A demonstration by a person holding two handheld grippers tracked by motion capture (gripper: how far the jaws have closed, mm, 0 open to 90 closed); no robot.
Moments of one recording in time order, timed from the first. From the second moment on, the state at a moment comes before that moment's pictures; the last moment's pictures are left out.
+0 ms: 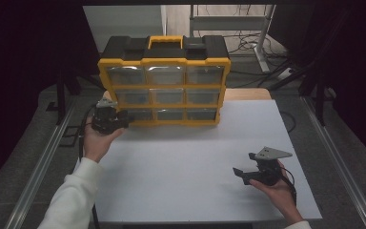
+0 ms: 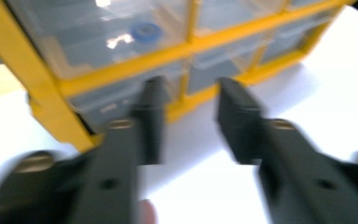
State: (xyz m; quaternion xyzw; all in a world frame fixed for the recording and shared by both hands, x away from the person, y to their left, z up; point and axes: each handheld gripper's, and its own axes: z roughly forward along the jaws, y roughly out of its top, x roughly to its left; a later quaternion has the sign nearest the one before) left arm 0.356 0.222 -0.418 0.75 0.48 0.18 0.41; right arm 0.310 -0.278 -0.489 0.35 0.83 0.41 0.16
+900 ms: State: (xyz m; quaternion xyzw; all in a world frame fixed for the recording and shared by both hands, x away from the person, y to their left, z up) left arm 0.260 0.211 -0.486 0.78 0.44 0.16 0.40; right arm 0.311 -0.283 -0.490 0.36 0.82 0.41 0.16
